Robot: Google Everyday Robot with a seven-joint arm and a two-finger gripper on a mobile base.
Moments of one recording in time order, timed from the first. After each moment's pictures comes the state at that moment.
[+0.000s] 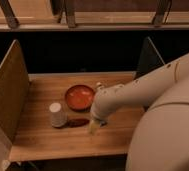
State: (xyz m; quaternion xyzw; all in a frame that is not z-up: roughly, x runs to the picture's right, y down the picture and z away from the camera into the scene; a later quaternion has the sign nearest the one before) arm 0.001 0.148 0.720 -0.24 -0.11 0.11 0.96
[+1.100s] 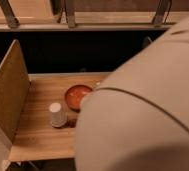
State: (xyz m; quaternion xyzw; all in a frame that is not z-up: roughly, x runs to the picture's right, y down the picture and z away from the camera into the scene) arm -0.032 0.190 0.728 -0.28 -0.06 0.06 0.95
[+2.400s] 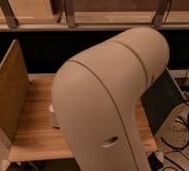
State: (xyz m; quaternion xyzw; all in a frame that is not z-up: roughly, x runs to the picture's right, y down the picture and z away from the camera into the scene) arm -0.058 0.230 0.792 -0.33 -0.08 0.04 0.94
